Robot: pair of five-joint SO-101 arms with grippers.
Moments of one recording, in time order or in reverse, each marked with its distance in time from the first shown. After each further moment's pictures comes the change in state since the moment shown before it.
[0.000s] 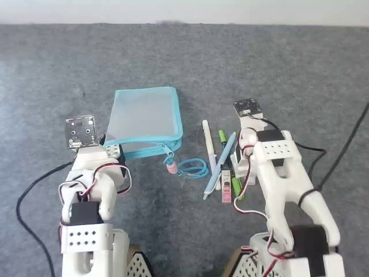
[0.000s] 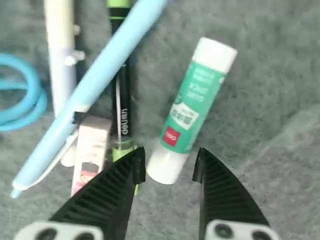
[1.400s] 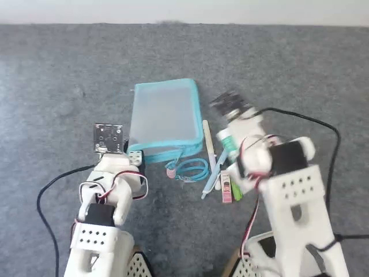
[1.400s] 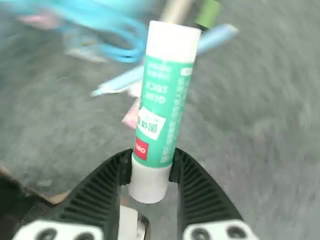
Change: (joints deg) left arm 11.5 -0.1 9.4 -10.8 -0.2; right arm -15.9 -26.8 -21.5 37.3 14.2
